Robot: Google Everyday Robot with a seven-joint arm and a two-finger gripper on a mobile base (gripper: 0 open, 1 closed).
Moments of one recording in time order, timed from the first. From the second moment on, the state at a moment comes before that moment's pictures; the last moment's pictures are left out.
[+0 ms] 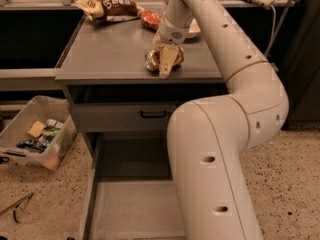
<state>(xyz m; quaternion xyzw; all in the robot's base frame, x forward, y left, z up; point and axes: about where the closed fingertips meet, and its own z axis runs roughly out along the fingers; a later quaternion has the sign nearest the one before) 0.766 -0.022 0.838 -0.75 0.64 0.06 0.19</state>
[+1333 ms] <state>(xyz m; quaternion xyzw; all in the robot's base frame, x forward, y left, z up) 0.741 -0.057 0.938 -0.71 0.62 0.03 0.33</state>
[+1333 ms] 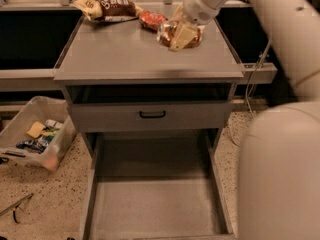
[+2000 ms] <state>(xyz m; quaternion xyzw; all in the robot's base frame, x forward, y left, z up) 0.685 -0.065 0.954 -0.69 0.57 0.01 0.44</state>
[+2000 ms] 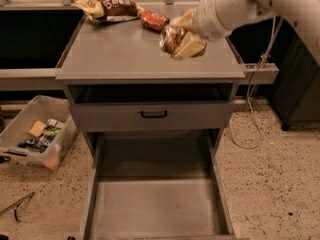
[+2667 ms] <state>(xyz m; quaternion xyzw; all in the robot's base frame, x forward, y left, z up) 0.675 -0.030 0.842 -0.72 0.56 0.05 0.39</state>
